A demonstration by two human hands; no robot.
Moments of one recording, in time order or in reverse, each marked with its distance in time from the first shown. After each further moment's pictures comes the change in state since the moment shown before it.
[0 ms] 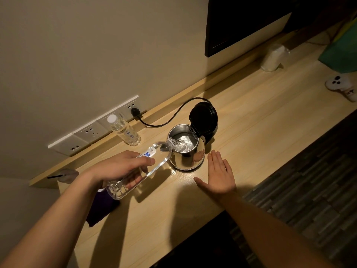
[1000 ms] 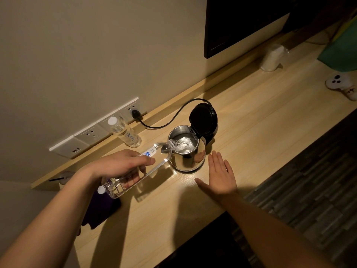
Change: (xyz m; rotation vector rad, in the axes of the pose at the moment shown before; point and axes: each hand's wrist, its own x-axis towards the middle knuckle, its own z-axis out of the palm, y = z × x) left_hand 0.005 0.006 -0.015 0.056 -0.118 -0.035; right_hand -0.002 -0.001 -0.003 0.010 0.022 0.004
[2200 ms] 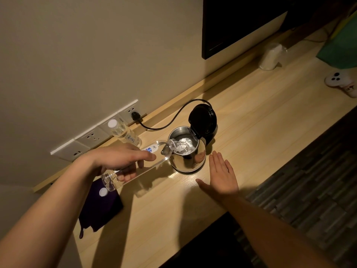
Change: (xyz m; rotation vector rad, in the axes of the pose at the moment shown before) left_hand -0.004 0.030 -0.017 0.087 -0.052 -0.095; right_hand -0.001 -0.002 0.002 0.001 0.022 0.019
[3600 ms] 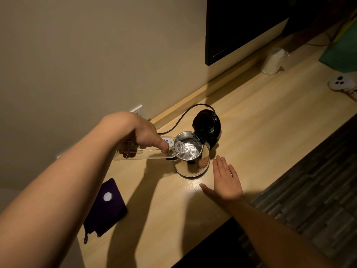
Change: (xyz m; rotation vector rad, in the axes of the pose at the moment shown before) left_hand -0.003 0.121 -0.006 0.716 0.110 -0.436; right_hand 0.001 -0.001 0.001 -0.001 0.019 0.006
